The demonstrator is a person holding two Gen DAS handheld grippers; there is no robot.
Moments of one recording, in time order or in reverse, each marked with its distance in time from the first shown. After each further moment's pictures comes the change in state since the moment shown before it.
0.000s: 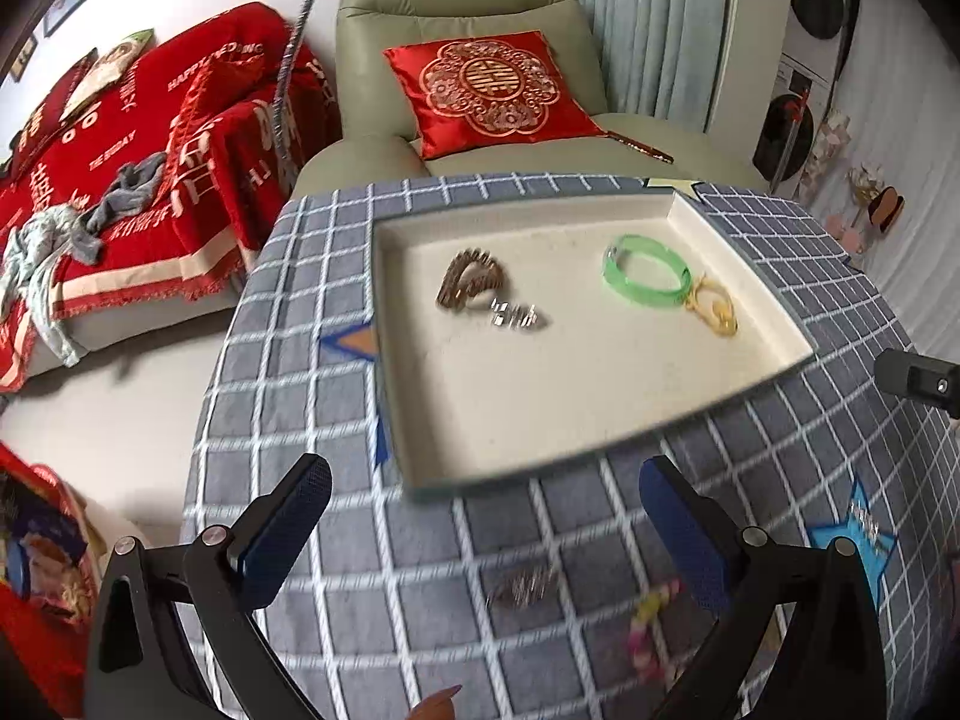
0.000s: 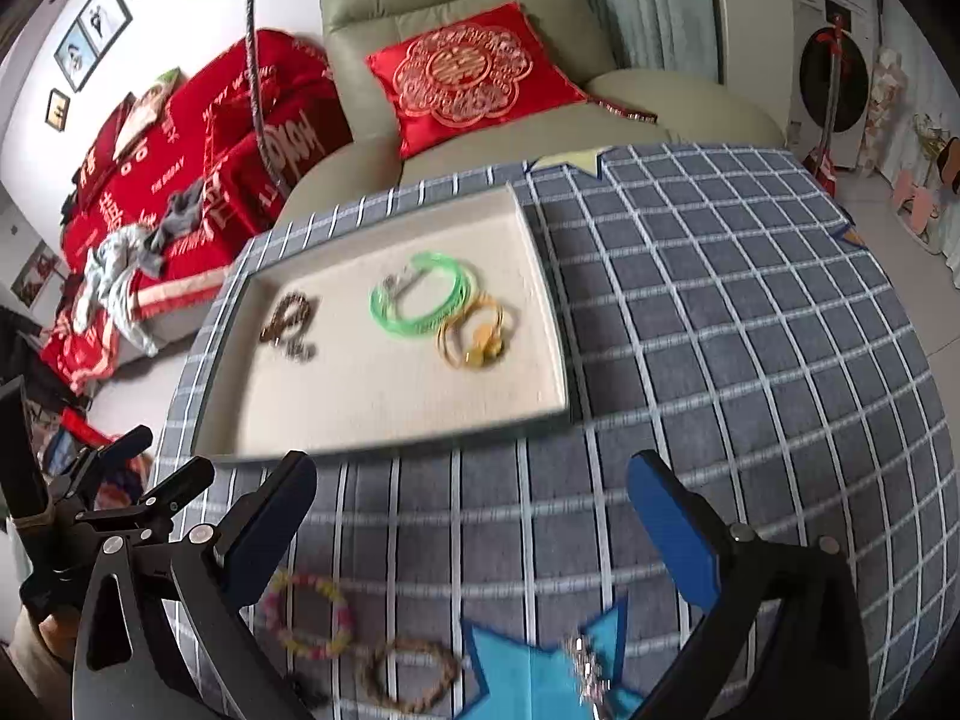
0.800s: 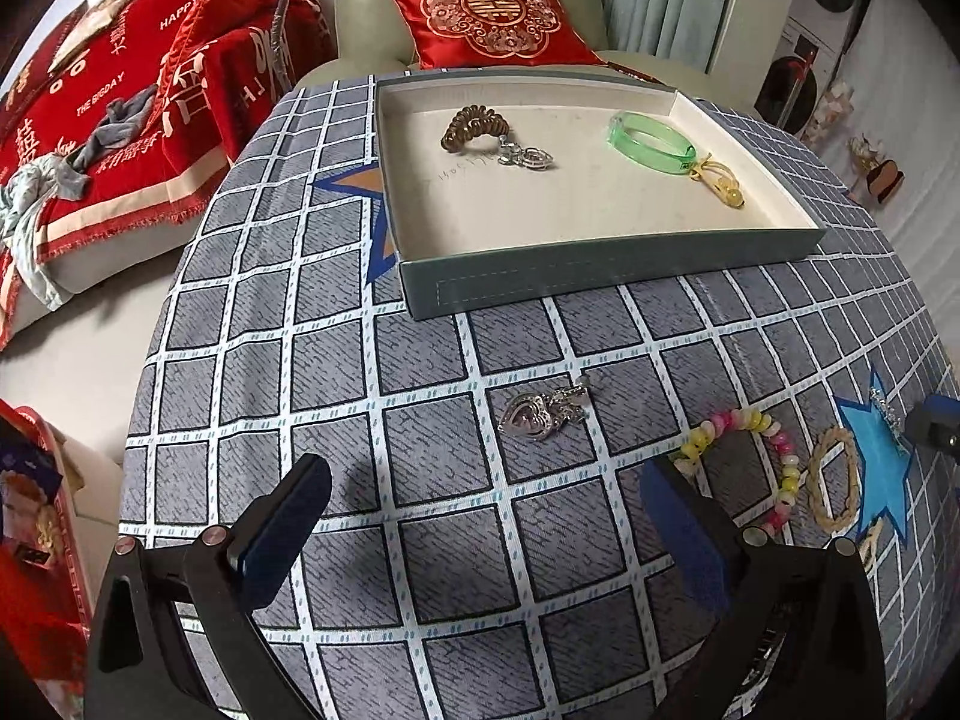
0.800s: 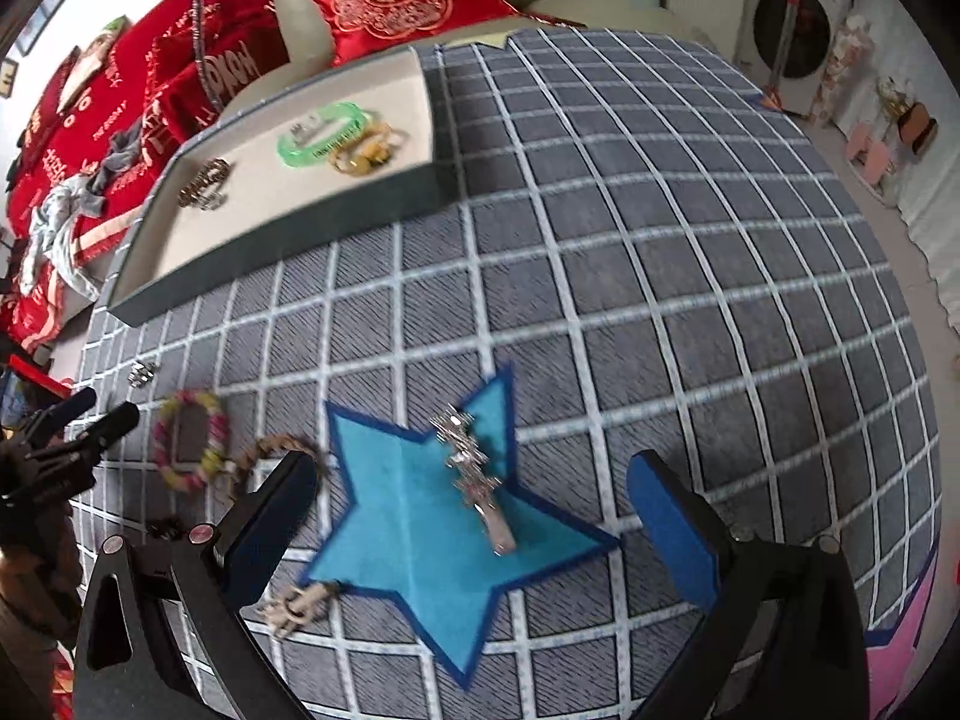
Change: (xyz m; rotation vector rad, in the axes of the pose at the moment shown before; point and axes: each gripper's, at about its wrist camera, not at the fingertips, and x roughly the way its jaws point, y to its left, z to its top) left arm 0.020 0.007 -0.062 -0.011 0.139 -0.038; right arm -0.006 -0.046 -0.091 0.027 0.157 -0.148
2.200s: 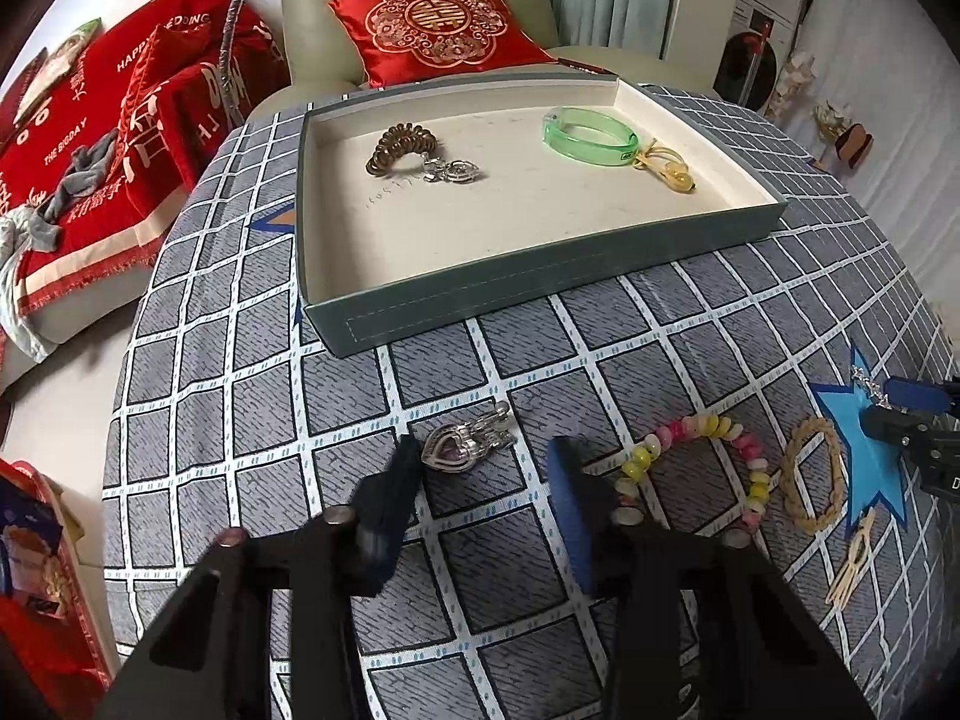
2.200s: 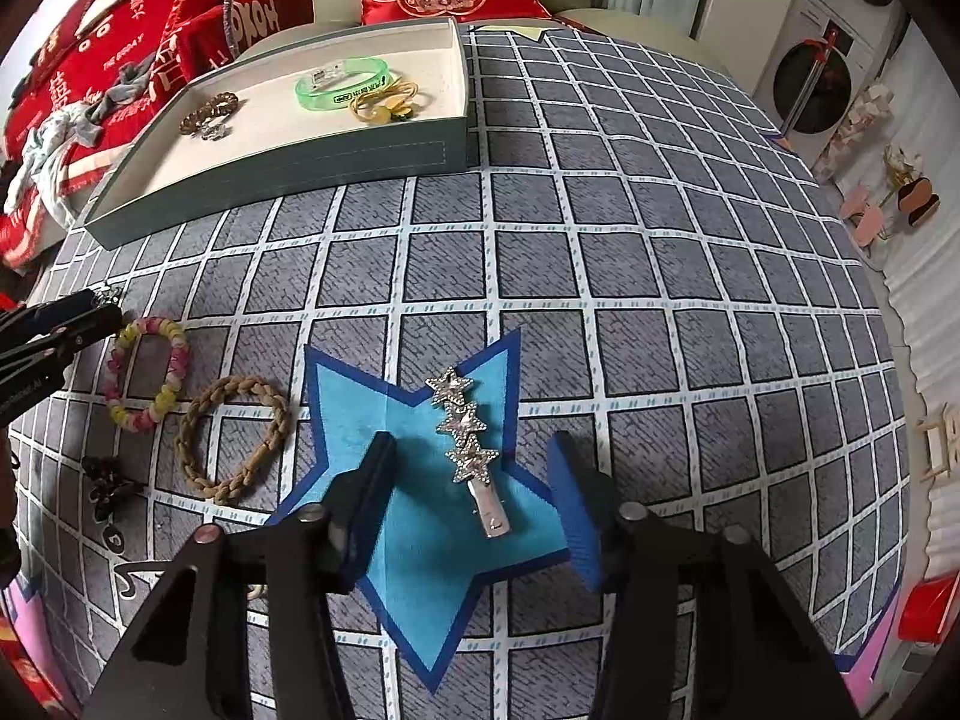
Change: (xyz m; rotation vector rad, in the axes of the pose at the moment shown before) left arm 0.001 -0.029 0.007 0.105 -0.022 -0.024; right arm 0.011 0.021 -0.015 -0.157 0.001 -0.104
